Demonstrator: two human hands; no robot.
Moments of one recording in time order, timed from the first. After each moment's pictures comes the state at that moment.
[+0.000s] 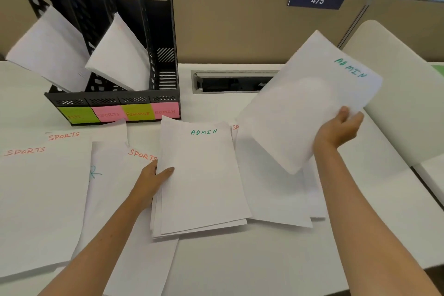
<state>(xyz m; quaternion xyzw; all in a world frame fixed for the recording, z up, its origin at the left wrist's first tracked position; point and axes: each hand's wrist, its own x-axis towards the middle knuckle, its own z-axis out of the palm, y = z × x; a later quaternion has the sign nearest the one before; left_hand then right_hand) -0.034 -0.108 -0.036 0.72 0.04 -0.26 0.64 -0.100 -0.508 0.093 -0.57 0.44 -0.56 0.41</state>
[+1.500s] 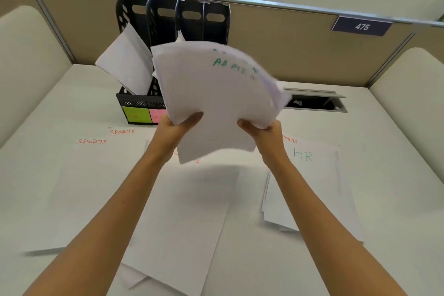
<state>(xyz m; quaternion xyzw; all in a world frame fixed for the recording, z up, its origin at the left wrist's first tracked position) 0.012 -0.071 0.107 0.63 -0.10 -0.08 0.77 -0.047 -0.287 0.114 -0.73 0.12 -0.17 0.65</state>
